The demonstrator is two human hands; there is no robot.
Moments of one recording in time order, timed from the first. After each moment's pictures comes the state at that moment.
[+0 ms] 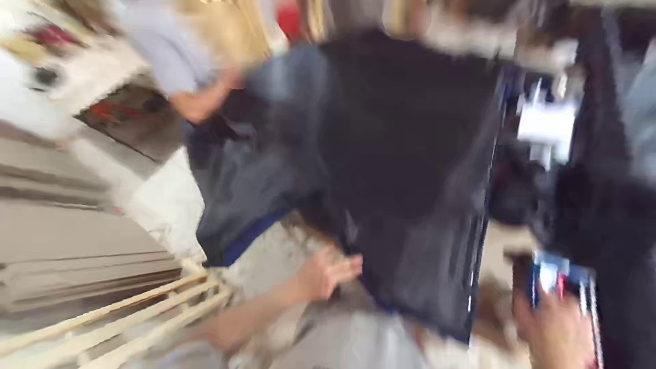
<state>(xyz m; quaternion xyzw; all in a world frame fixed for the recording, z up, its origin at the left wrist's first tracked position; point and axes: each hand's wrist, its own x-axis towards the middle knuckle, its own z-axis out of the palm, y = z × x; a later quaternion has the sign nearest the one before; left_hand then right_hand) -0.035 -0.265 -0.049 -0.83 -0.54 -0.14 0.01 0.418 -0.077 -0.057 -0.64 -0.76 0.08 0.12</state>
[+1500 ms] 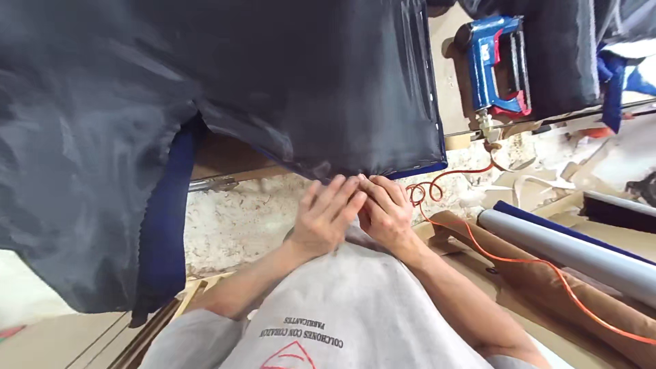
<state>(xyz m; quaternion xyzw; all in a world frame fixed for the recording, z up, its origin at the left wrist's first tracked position) 0.017 -0.269 -0.080 -0.83 -0.45 -0.33 -0.04 0.204 -0.266 -0.084 -0.50 -0.81 0.00 0.31</state>
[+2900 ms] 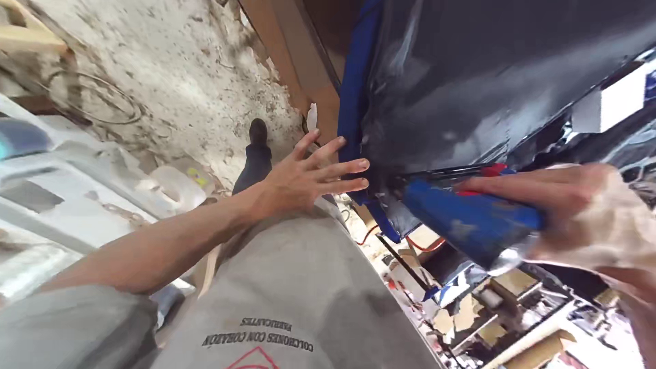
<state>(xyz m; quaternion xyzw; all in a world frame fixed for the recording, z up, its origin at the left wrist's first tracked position) 0.083 -0.309 -0.132 -0.67 -0.66 -0.33 -0.07 0.211 -0.004 0.110 0.06 -0.96 0.18 -0.21</state>
